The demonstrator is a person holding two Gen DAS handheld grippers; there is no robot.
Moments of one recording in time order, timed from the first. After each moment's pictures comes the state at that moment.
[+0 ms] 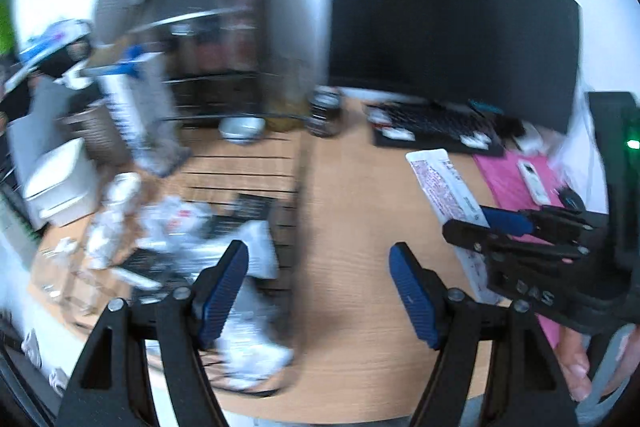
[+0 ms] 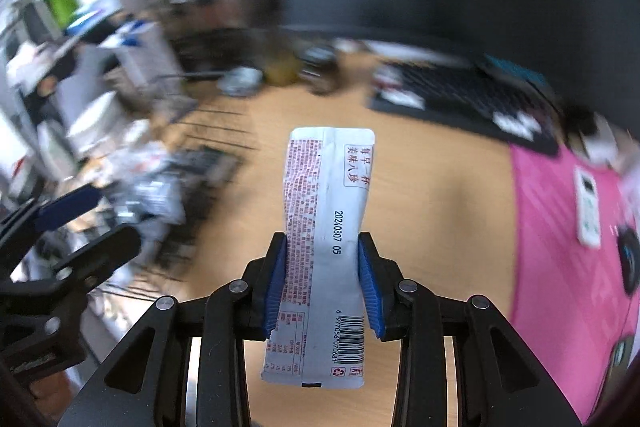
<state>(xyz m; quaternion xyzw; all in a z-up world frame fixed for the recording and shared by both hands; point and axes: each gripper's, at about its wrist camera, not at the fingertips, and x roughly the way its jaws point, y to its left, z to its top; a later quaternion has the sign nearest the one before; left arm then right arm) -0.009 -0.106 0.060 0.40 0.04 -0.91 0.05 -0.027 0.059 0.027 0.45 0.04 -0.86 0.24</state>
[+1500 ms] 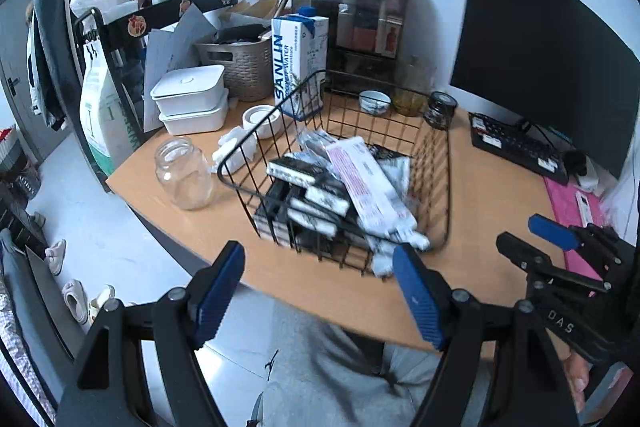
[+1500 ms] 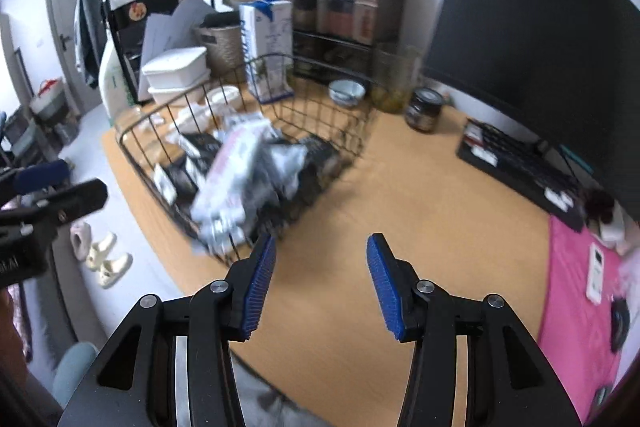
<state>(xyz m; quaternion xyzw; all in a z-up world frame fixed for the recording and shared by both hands) 0.124 -0.148 0.055 0.39 0.11 -0.89 0.20 0.075 0.010 0.018 0.38 0.14 -0.87 0.28</state>
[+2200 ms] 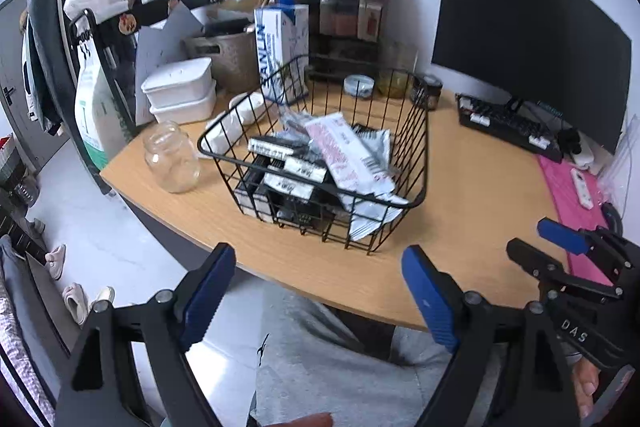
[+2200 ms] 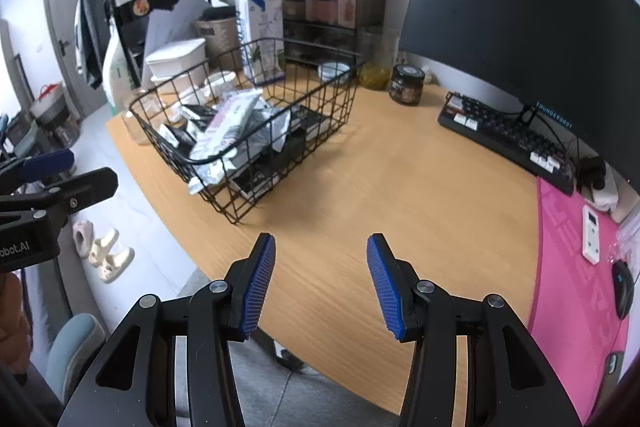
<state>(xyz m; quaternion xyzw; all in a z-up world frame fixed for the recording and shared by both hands) 0.128 -0.125 0.032 0.40 0.09 -0.89 0.19 0.098 0.045 0.000 0.39 0.13 -0.87 0.28</state>
